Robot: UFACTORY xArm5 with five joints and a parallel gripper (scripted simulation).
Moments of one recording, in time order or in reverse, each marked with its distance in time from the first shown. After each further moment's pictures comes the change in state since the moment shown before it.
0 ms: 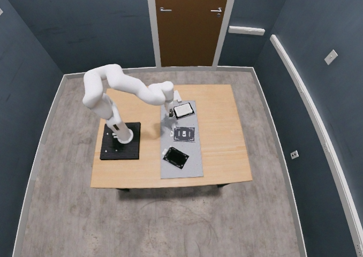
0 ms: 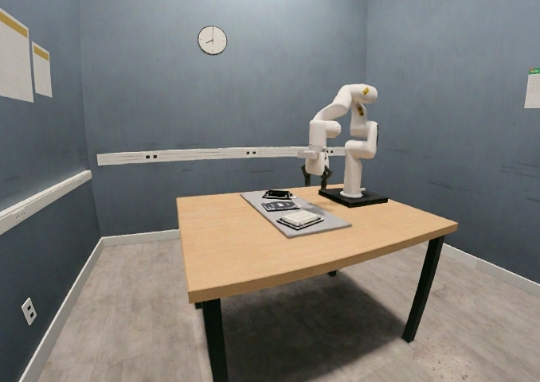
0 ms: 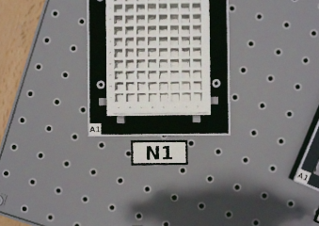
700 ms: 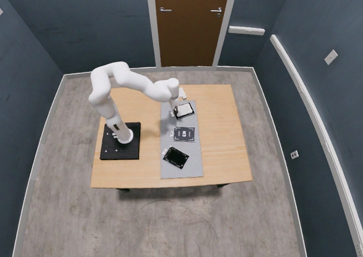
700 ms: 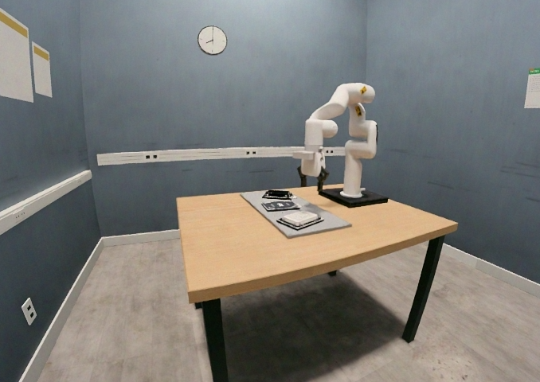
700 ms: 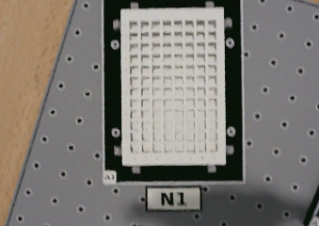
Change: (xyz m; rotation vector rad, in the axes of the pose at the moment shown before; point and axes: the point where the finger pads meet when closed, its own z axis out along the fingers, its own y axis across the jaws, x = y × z) arm 0.042 -0.013 -0.001 0.000 0.004 0.000
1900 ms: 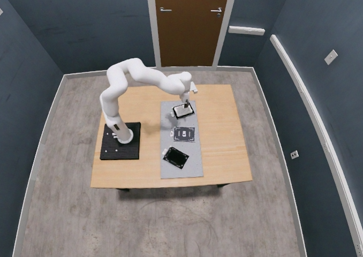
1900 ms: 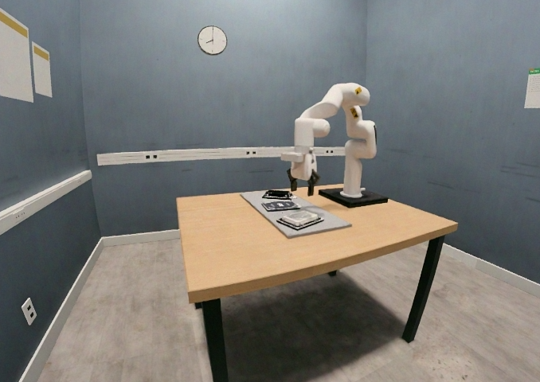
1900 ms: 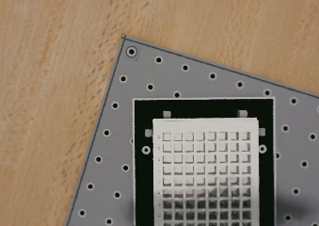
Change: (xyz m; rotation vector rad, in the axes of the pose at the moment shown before) arm 0.089 -0.026 0.001 -0.001 -0.003 0.000
